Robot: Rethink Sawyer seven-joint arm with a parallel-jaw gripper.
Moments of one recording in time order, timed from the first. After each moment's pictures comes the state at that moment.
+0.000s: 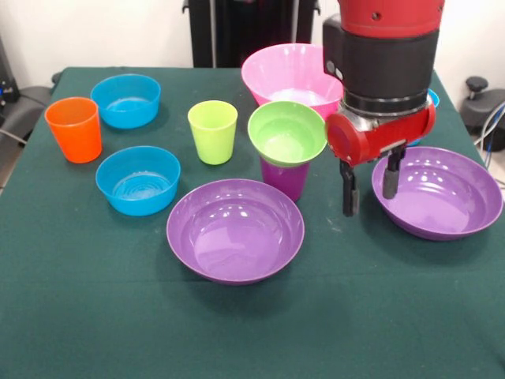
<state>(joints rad) -0.34 -0.50 0.46 1.27 -0.45 0.74 1.40</state>
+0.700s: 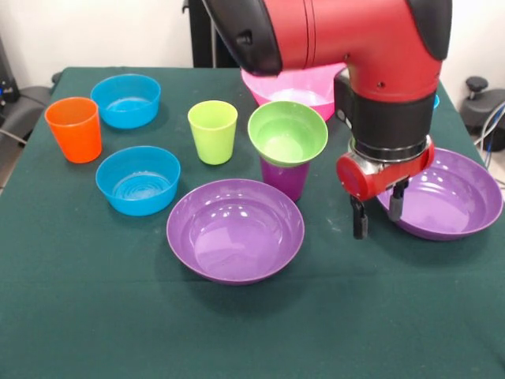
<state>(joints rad) -0.31 -0.39 0.44 1.26 -0.43 0.70 1.40</state>
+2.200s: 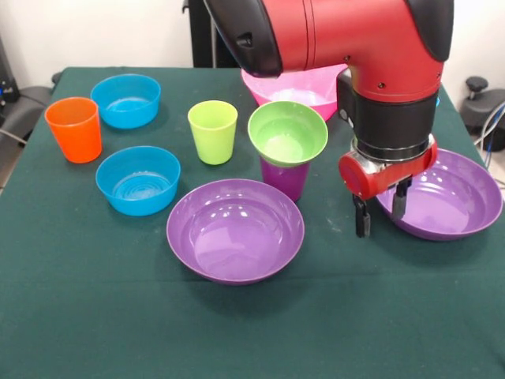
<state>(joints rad) -0.30 -0.39 0.43 1.26 -0.39 0.70 1.40</state>
